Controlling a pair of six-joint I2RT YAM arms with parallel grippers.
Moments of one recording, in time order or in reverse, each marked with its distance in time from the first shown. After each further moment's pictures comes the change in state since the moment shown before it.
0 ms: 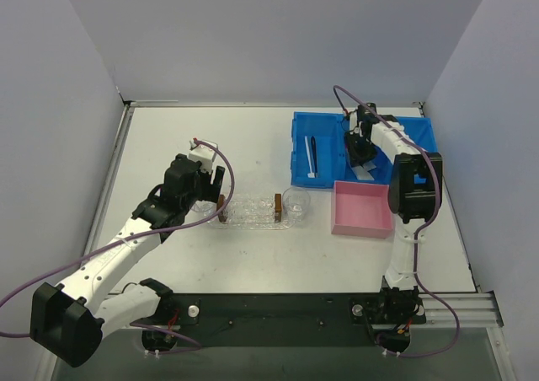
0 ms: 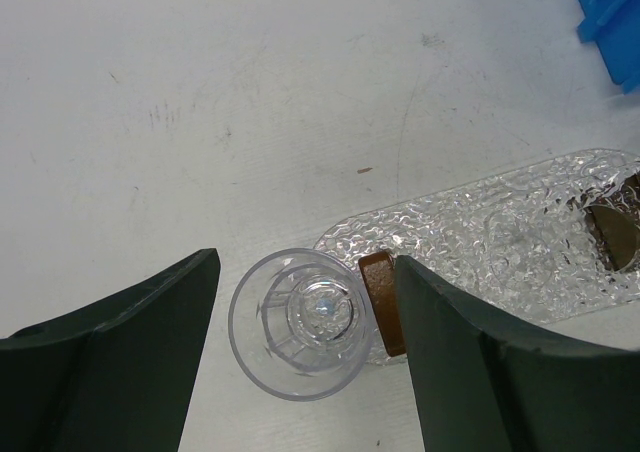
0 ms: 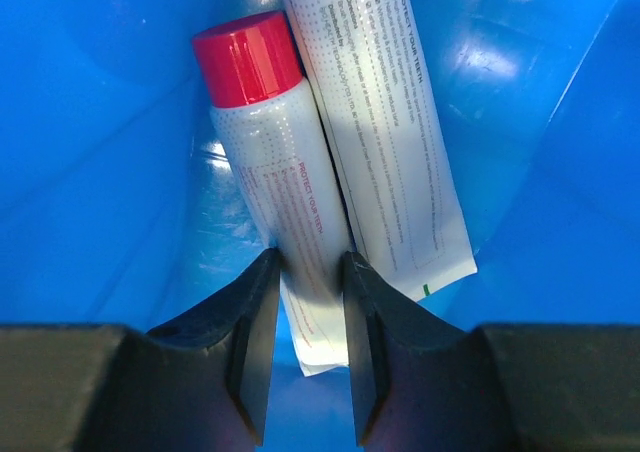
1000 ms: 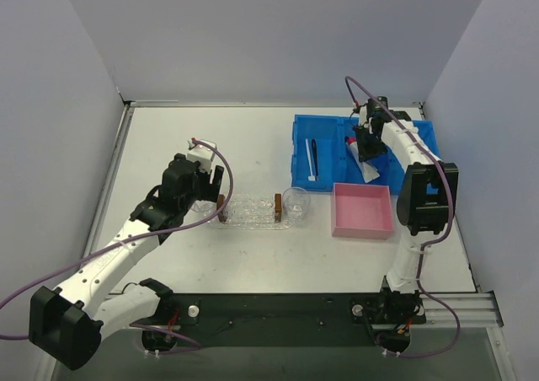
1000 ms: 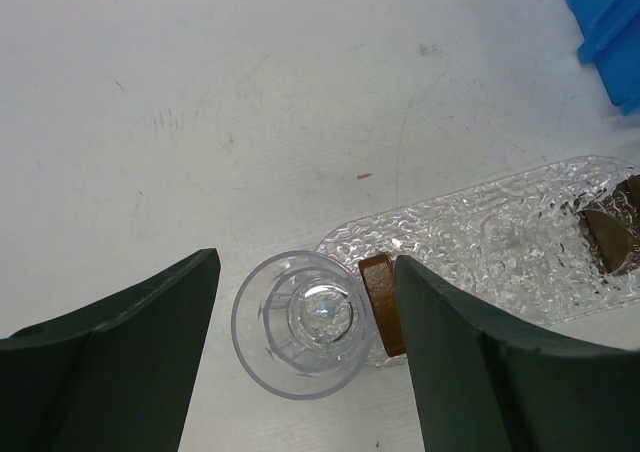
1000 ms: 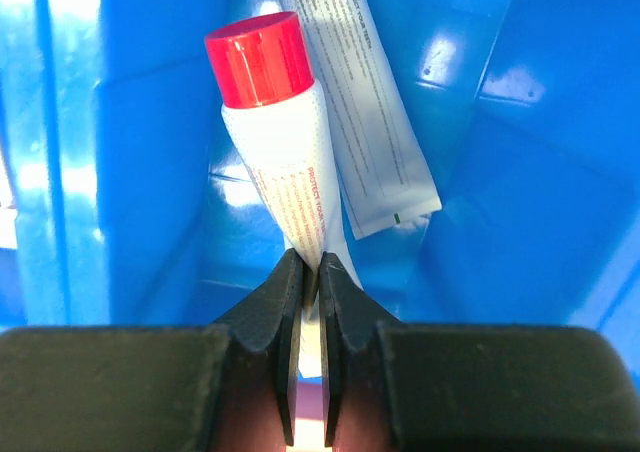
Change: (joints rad) left arm 0.000 -0.020 0.000 0.002 0.000 0.000; right arm -0.014 -0.149 -0.049 -0.051 -0.013 0.049
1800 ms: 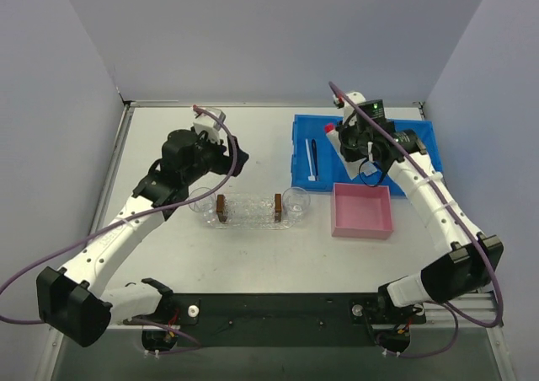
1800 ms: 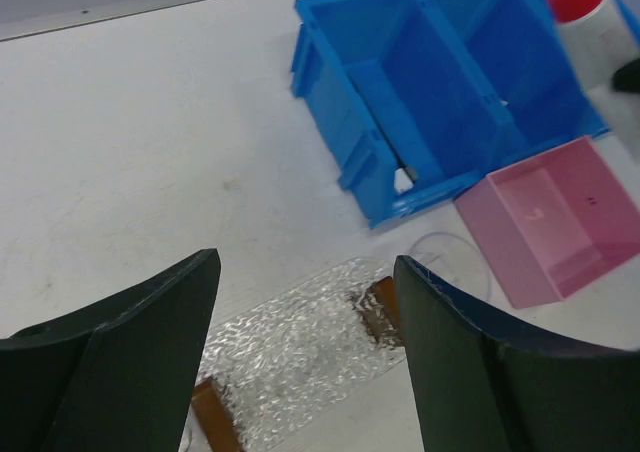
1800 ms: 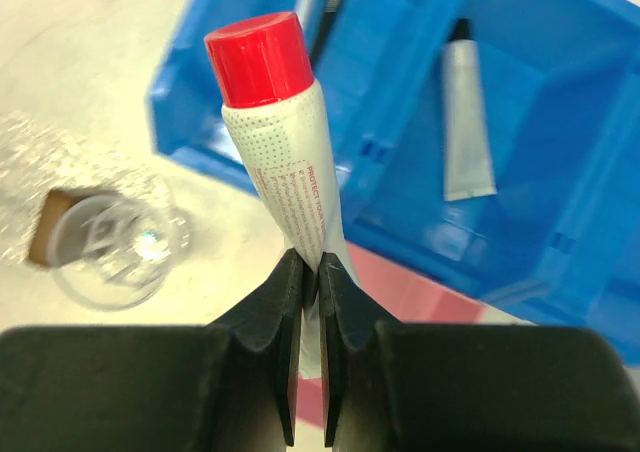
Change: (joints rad) left arm 0.001 0.135 0.239 0.058 0.290 -0.203; right arm 0.231 -0.542 -0.163 -0.005 0.037 0.027
